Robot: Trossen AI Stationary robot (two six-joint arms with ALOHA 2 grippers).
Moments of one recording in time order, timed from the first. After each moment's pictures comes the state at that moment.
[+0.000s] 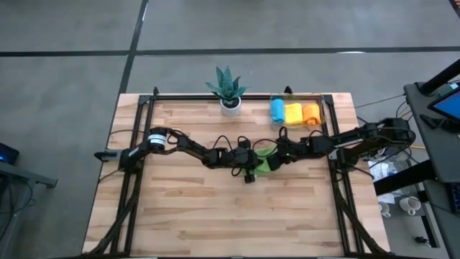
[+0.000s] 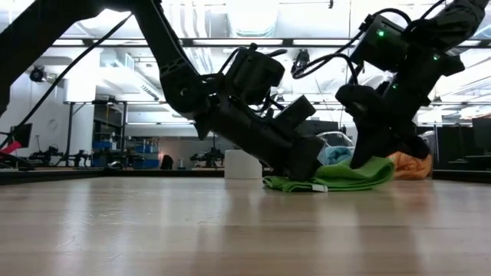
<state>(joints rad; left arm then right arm) 0.01 2.25 1.23 0.57 -0.15 0.03 -0.03 1.33 0.49 -0.13 0.11 1.01</state>
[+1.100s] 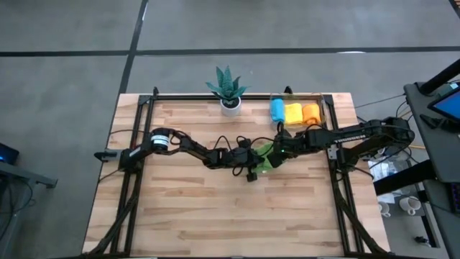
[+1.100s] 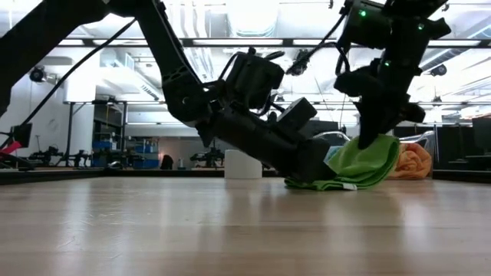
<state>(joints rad) 0.01 2.28 1.23 0.68 -0.19 0.03 -0.03 1.33 0.74 -0.62 0.21 0.90</state>
